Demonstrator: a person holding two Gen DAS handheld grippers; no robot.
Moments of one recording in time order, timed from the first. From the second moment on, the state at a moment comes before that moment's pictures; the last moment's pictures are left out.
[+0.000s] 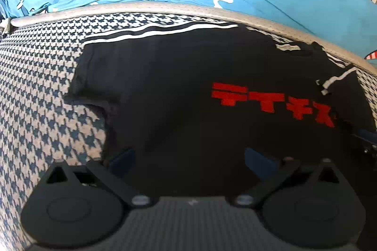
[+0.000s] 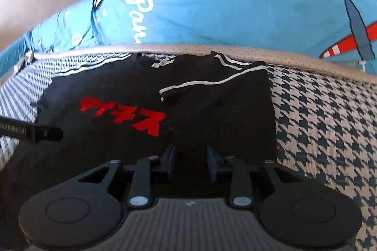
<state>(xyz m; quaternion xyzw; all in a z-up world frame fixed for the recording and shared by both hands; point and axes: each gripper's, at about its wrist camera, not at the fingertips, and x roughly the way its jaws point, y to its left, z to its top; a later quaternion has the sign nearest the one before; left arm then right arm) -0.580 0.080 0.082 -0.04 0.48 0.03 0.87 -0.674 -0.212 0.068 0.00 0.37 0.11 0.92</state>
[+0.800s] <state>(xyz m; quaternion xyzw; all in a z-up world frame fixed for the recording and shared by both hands) -0.538 0.238 0.086 -0.20 0.46 0.10 0.86 -0.726 -0.159 0.103 0.07 0.39 0.10 0.91</state>
